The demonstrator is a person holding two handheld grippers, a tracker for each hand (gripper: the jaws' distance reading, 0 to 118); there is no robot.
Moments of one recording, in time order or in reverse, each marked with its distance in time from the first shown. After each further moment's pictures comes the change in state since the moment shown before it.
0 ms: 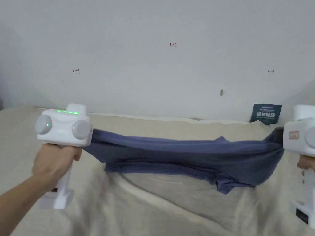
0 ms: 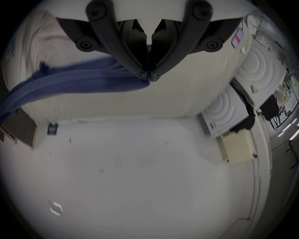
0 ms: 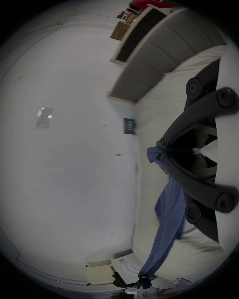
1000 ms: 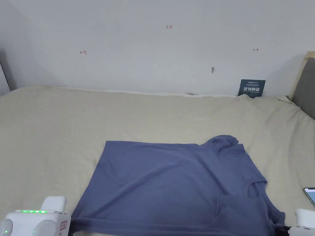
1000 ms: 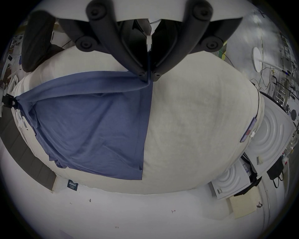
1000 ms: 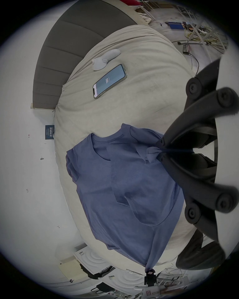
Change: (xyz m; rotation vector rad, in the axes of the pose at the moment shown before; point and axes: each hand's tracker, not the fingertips) left arm -0.057 -0.320 0.172 -0.331 -0.153 0.027; right arm 0.059 -0.314 0.168 -0.336 0.077 -0.066
